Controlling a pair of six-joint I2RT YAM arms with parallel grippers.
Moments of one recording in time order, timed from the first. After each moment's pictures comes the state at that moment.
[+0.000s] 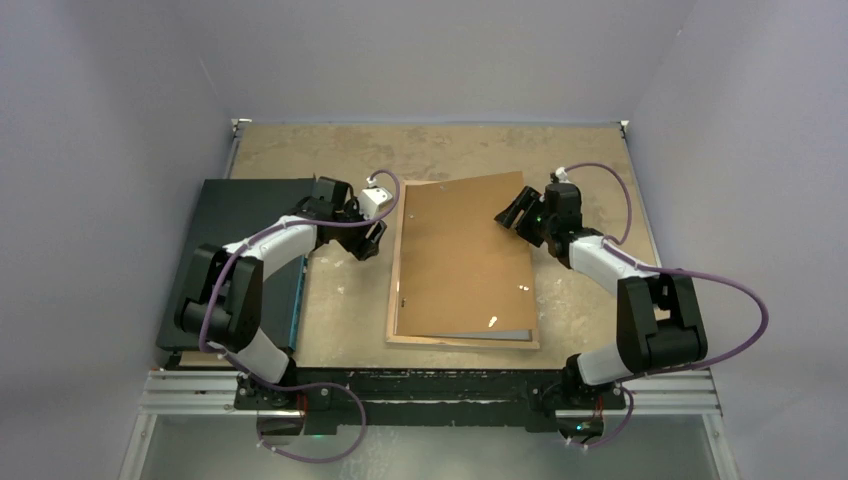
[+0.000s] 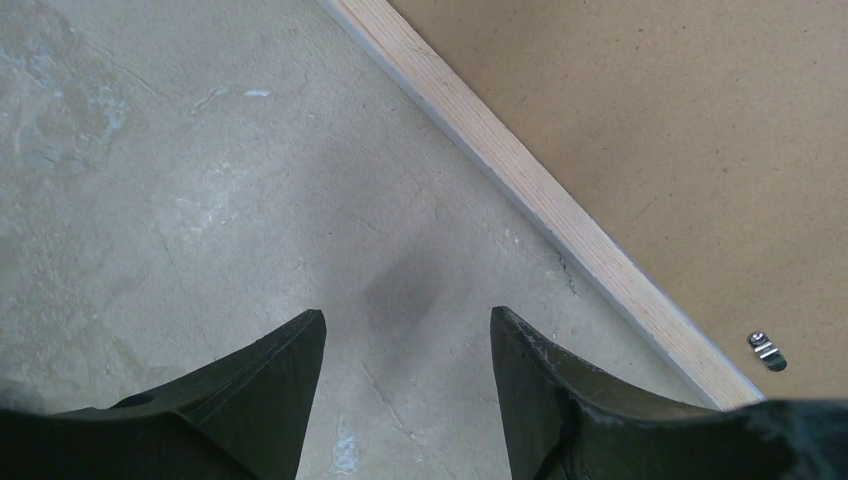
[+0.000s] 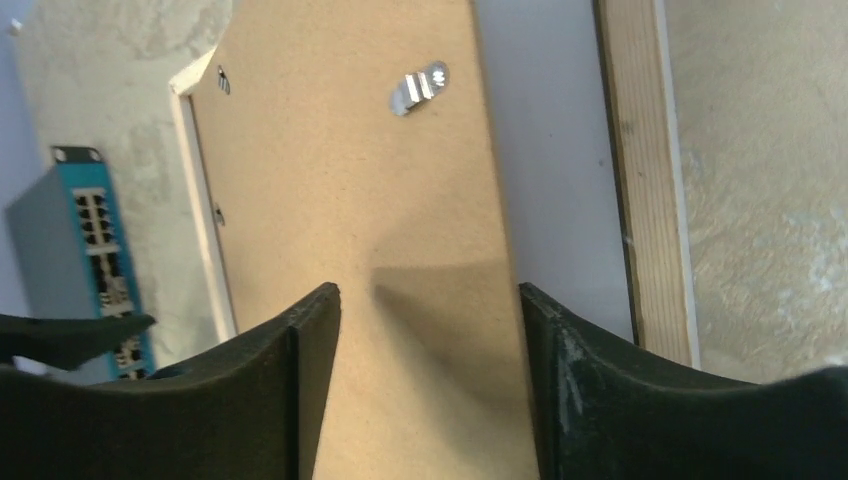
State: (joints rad) left arm -0.31 1.61 0.94 -0.27 0.37 0.37; right arm 0.16 1.45 0.72 0.08 -0.19 0.75
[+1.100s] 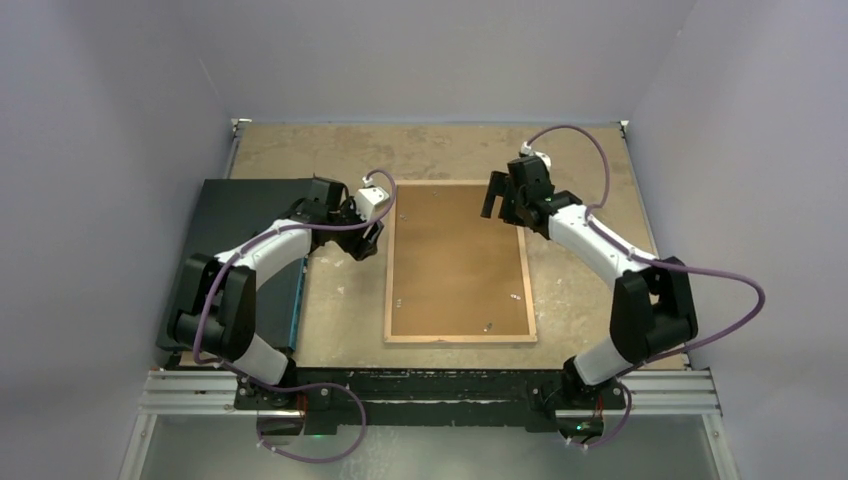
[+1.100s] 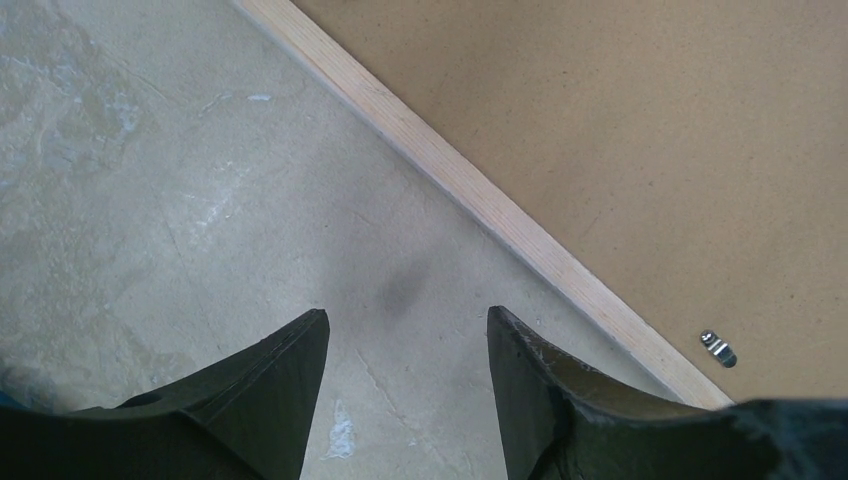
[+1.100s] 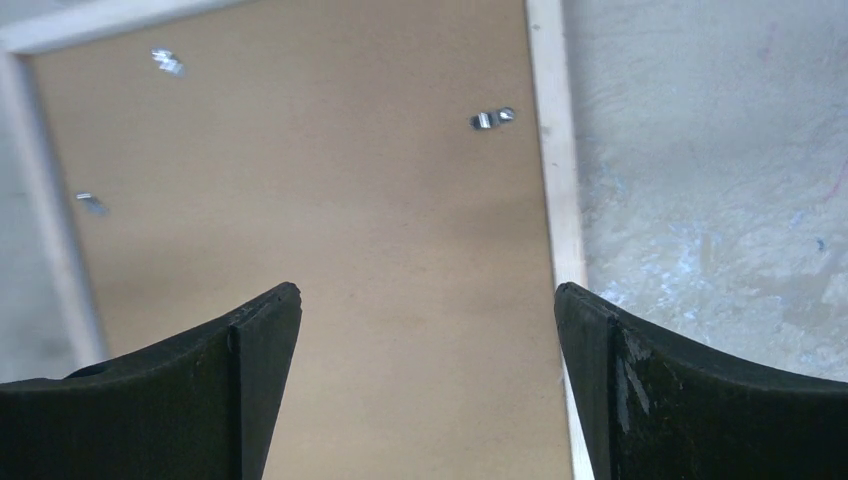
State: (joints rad) left arm -0.29 1.55 0.92 -0.27 0.39 0.38; right arm 0.37 1.56 1.11 -0.43 0.21 0.51
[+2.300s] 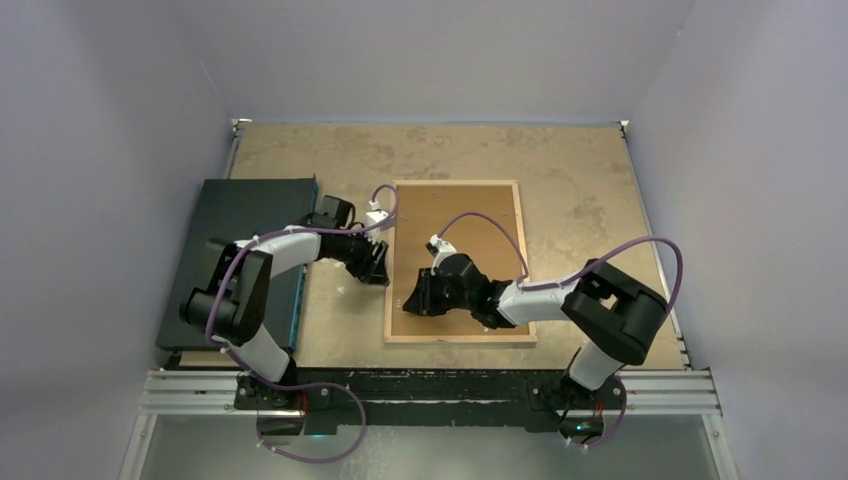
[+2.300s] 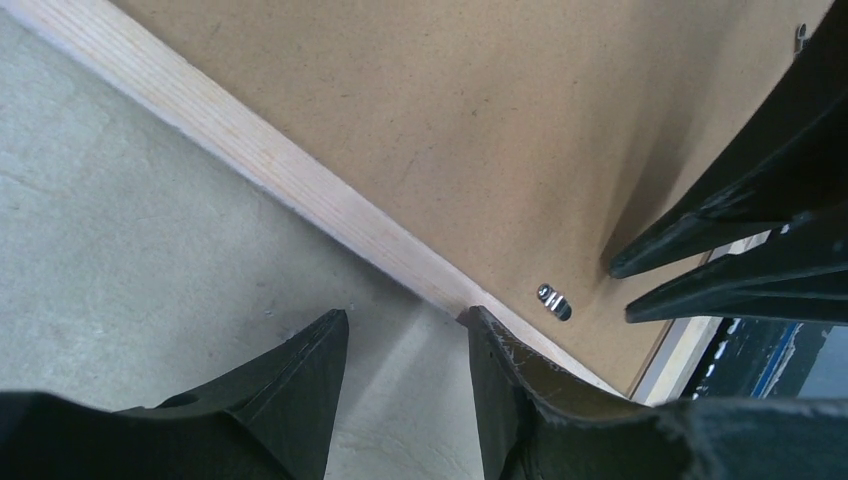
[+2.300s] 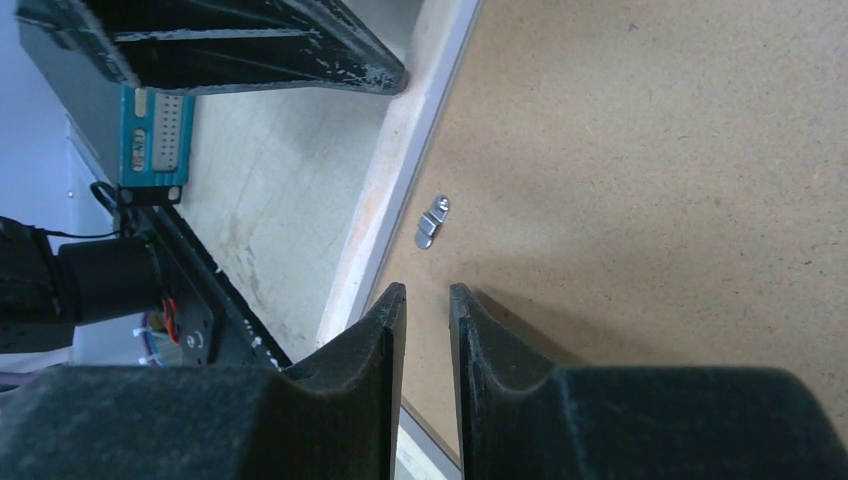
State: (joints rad) left arm -0.31 1.65 0.84 -0.30 0.68 0.26; right arm 0.95 1.62 0.61 0.40 -0.15 0.82
